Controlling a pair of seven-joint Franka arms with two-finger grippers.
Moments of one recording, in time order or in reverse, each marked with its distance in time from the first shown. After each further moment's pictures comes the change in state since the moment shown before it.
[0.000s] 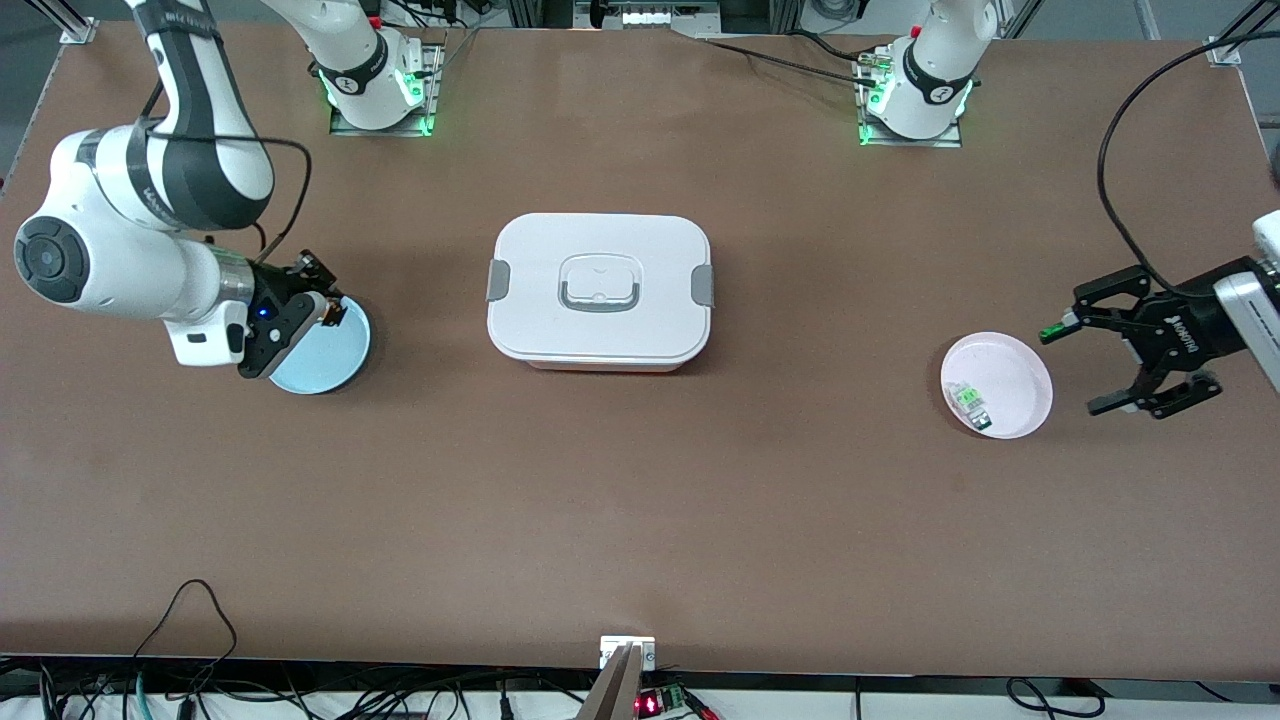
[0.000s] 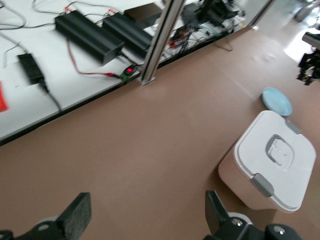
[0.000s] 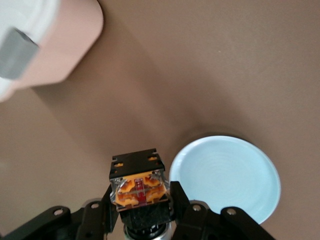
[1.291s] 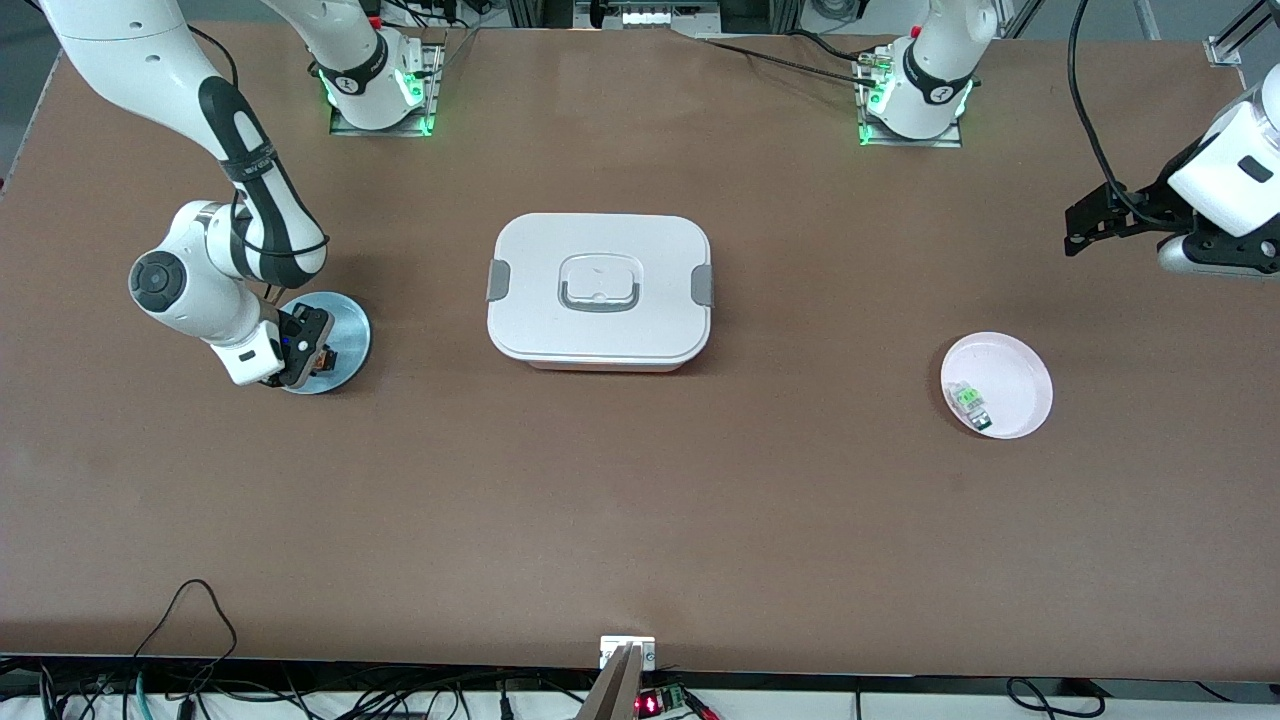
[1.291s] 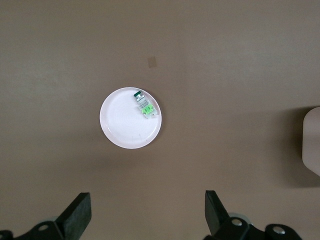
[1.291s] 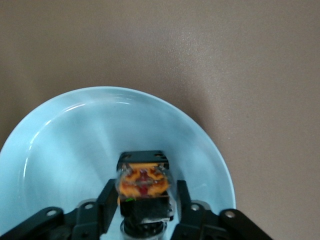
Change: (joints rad) left arm -0.187 -0.149 -0.001 0.079 0.739 -0.378 -0.996; right arm -0.003 0.211 -0.110 -0.306 -0.035 0.722 -0.497
